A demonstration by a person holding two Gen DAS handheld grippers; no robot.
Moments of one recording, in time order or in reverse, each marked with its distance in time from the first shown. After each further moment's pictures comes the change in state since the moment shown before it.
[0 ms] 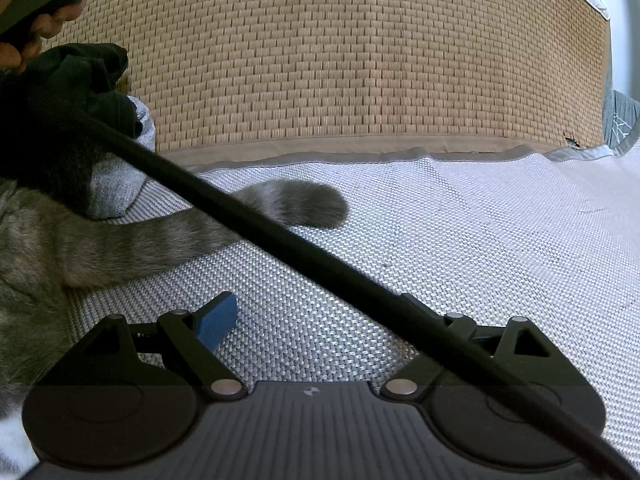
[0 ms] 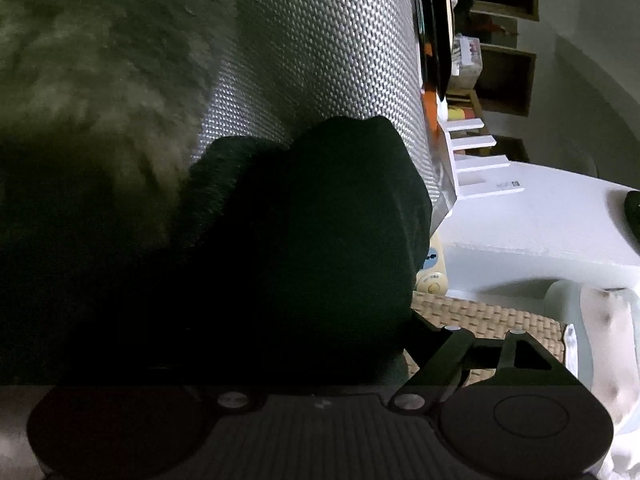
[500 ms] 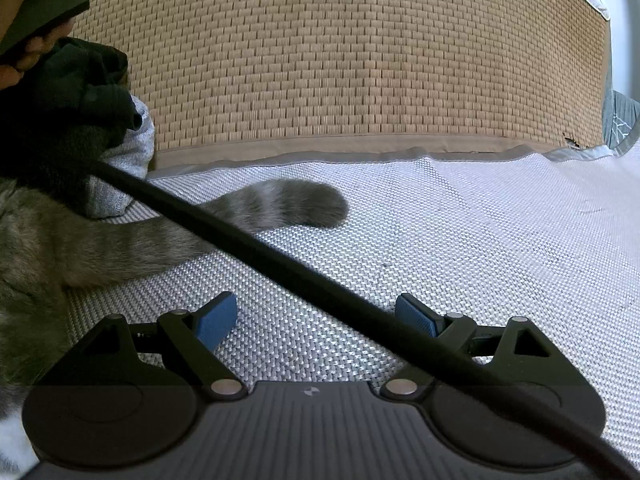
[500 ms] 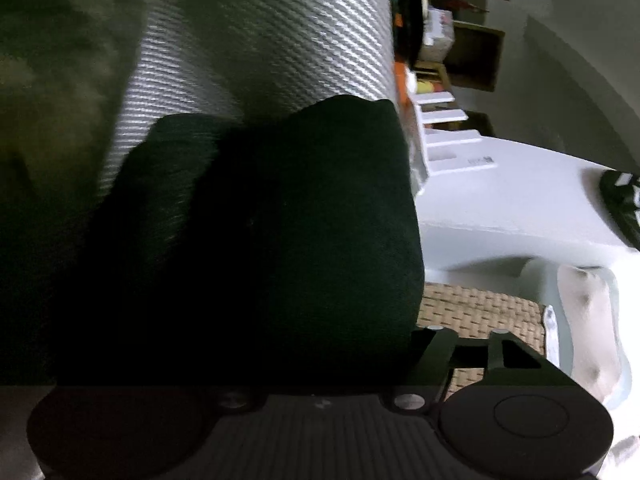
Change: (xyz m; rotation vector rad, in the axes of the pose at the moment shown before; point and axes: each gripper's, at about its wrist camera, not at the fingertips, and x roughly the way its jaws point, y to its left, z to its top) left arm 0.001 -0.001 0.000 -0.003 0.002 0.000; right arm 0.026 -0.001 0.007 0.031 0.090 -0.107
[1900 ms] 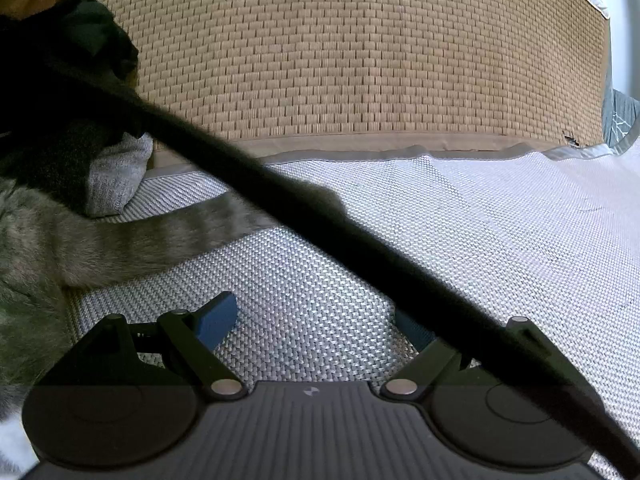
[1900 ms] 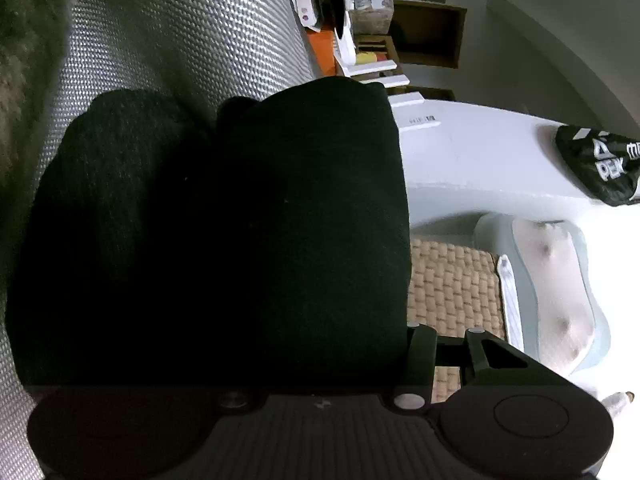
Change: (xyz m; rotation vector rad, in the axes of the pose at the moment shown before) left arm 0.006 -0.002 -0.002 -0.002 0.005 0.004; right arm -0.007 -0.038 -0.028 0.091 0.048 -0.091
